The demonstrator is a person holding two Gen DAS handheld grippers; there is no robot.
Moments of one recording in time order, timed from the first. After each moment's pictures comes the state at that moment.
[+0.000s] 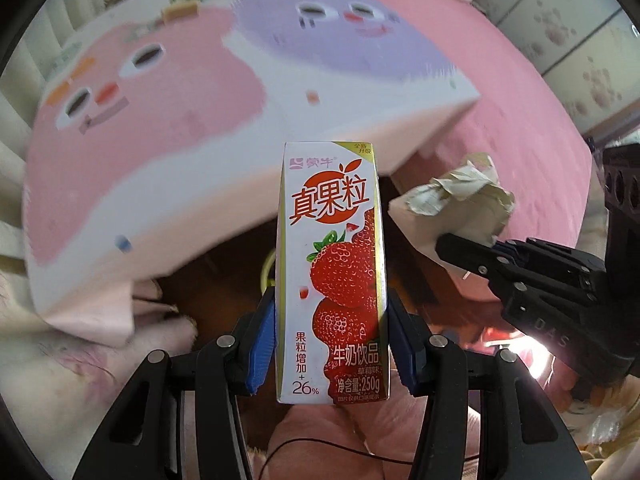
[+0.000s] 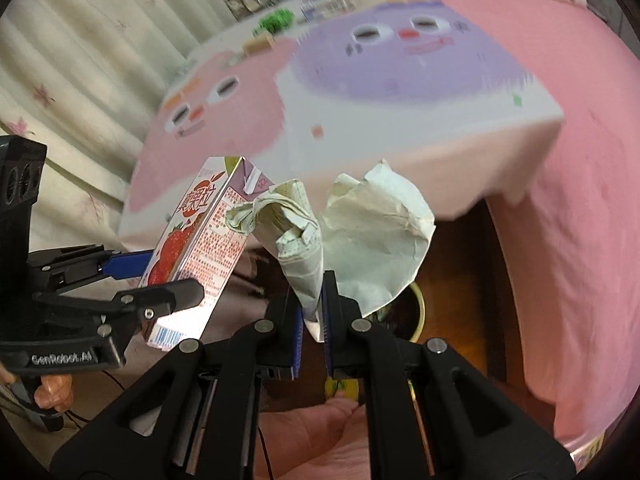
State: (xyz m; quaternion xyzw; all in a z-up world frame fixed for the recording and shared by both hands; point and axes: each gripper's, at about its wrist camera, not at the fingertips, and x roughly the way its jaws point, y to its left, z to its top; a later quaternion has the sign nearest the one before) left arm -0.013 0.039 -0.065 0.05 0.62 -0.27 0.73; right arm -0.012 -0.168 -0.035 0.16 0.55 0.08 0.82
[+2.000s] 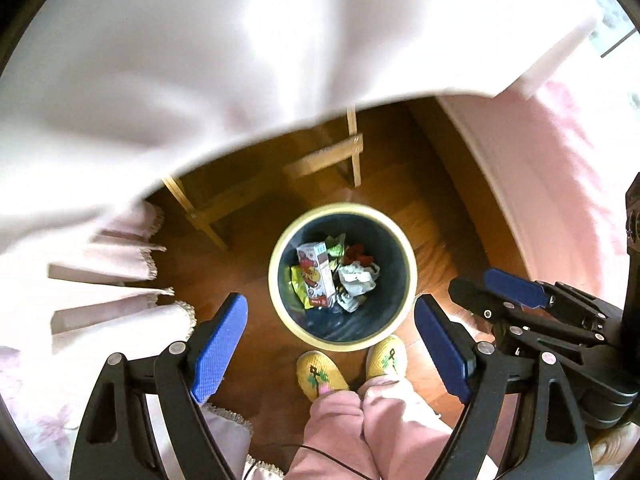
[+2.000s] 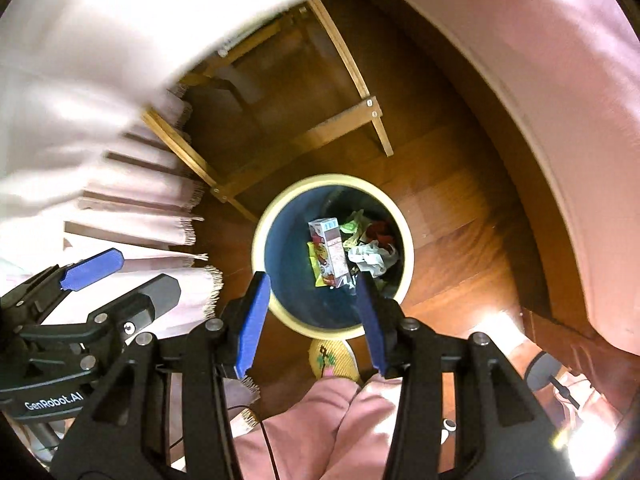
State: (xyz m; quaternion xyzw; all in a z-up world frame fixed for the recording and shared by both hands) left arm -0.001 -0.015 -0.259 0.09 0.65 -0.18 0.73; right arm -0.022 -0.211 -0.291 0.24 0.64 0.00 0.73
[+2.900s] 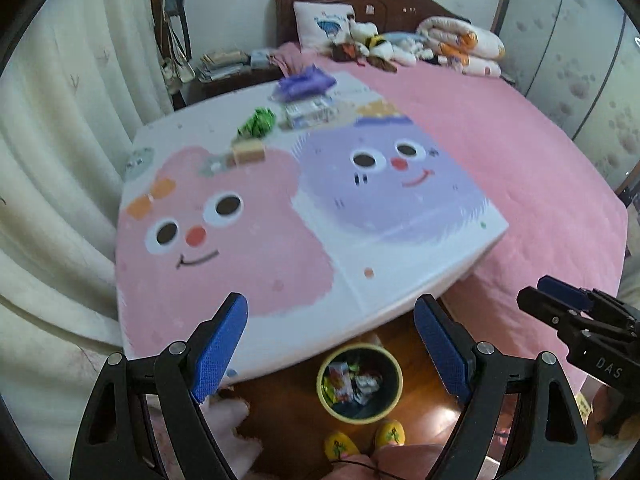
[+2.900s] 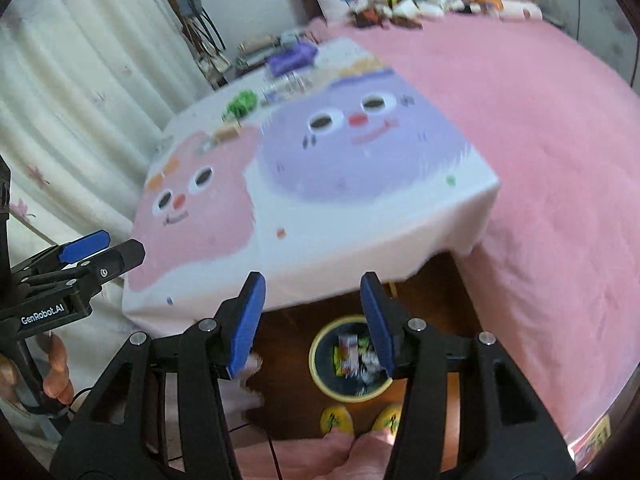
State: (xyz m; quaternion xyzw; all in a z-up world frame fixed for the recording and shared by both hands) left arm 0.053 0.051 0.101 0.07 0.48 -0.18 0.86; right arm 0.017 -0.221 0.078 0.18 0.47 0.01 0.86
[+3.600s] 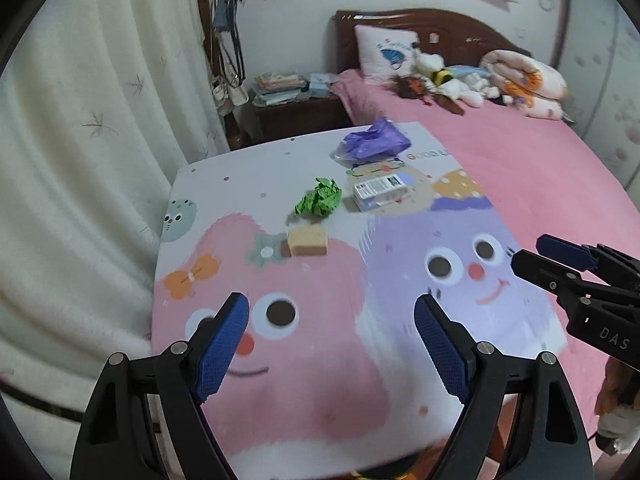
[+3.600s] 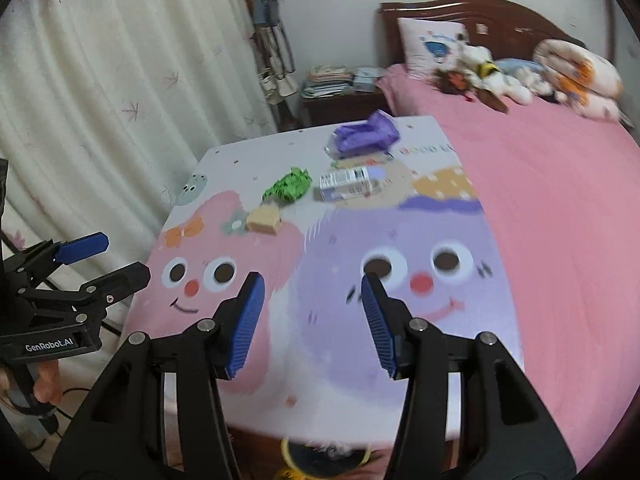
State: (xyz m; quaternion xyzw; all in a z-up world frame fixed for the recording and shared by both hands) left arm 0.246 0.025 0.133 0.05 0.46 -0.06 0.89; right arm 0.262 -0.220 0.112 0.07 0.43 0.13 0.89
